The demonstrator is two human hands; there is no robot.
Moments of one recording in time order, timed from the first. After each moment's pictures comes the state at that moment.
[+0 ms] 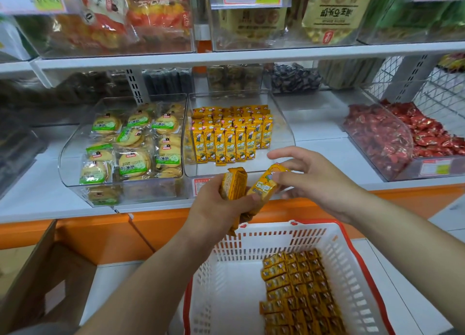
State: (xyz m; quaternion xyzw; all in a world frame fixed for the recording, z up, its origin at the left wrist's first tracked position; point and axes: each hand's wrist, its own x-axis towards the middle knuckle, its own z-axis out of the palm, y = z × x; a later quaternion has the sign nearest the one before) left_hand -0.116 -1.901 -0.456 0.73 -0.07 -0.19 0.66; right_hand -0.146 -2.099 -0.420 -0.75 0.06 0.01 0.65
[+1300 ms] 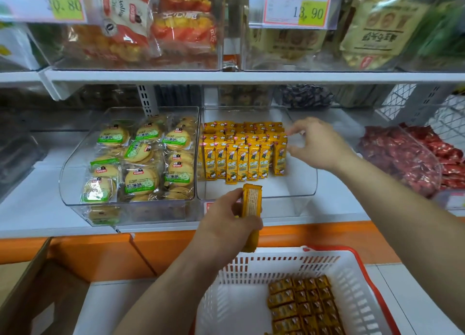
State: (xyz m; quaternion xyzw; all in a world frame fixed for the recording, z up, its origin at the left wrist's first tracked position) left_hand -0.082 -1.888 -0.455 0.73 -0.08 -0.23 0.64; right_hand 0.002 -2.146 -0.415 -0.98 0.05 -0.12 0.16
